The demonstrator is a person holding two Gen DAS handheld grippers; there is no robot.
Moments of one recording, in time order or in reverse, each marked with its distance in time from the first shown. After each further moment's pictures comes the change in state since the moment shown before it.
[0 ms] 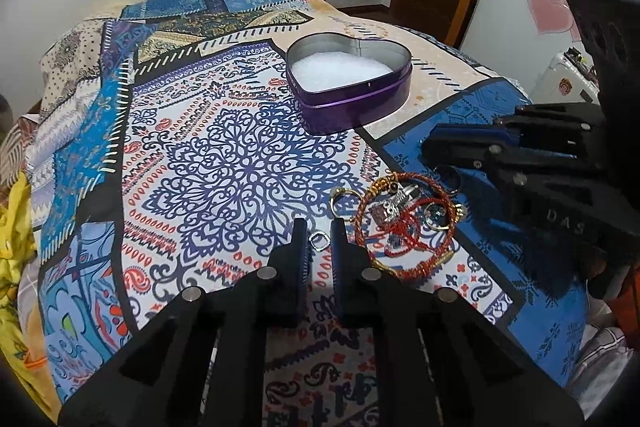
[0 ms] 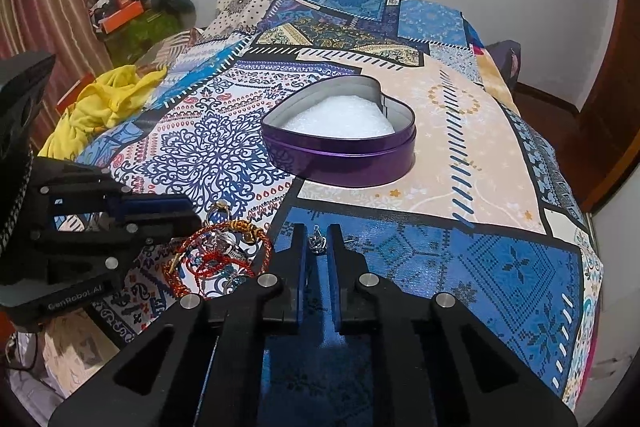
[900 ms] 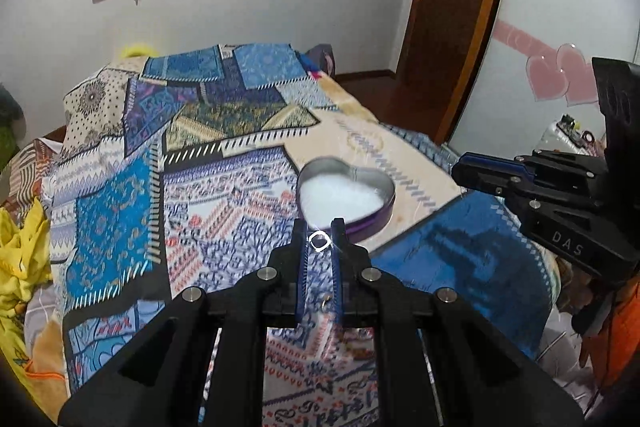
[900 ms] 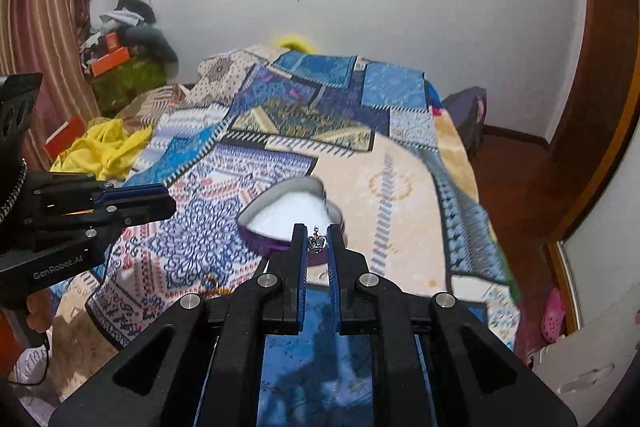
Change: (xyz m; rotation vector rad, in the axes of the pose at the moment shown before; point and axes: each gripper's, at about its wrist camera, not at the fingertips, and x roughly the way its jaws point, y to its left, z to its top) left arm -0.065 0.001 0.055 -0.065 -0.233 0.002; right arm -0.065 -0.011 0.037 0.010 -0.191 -0.103
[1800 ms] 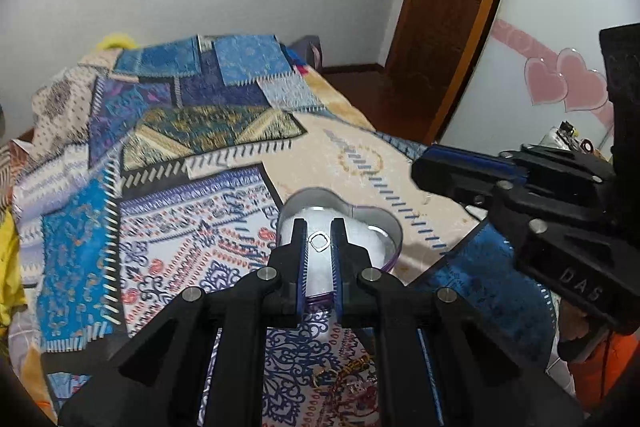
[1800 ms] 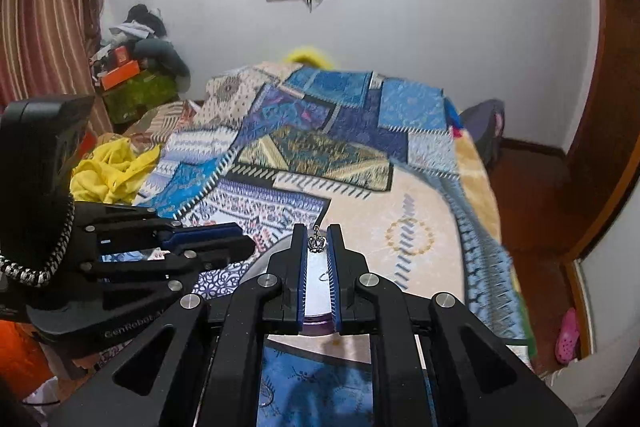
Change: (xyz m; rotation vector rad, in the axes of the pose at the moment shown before) left arm 0.071 0.004 0.031 -0.015 0.061 -0.065; right arm 0.039 -0.003 0.030 0.001 -0.015 0.071
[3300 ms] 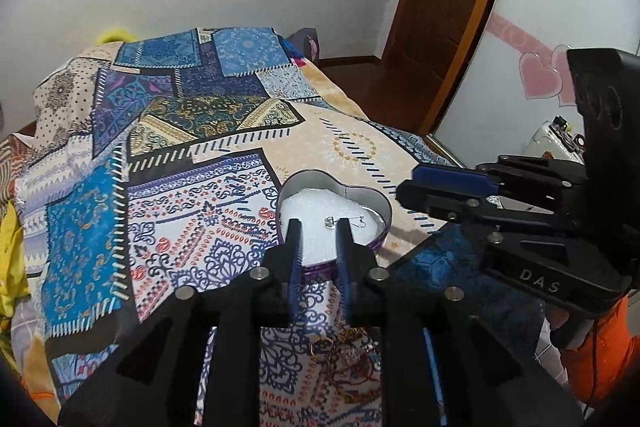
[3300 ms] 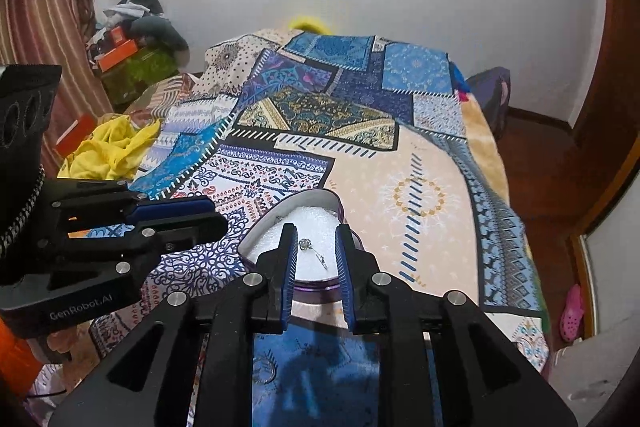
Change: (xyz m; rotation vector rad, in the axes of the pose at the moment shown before) left arm -0.031 -0.003 -0.007 -0.003 0.014 -0.006; right arm -0.002 -0.003 -0.009 0.020 0.105 0.012
